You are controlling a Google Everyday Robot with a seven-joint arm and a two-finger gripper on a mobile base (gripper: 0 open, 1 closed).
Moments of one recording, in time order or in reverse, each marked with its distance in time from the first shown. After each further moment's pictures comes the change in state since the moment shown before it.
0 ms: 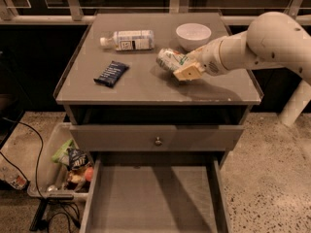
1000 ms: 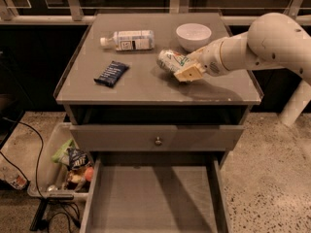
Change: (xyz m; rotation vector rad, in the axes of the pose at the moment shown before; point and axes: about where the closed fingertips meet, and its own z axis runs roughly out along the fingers) arm 0.002 0.002 0.001 -0.002 0.006 0.000
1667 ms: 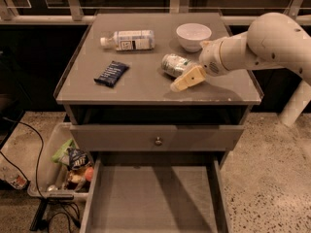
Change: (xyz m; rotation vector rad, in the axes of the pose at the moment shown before) arm 0.000 0.000 0.000 0.000 0.000 0.000
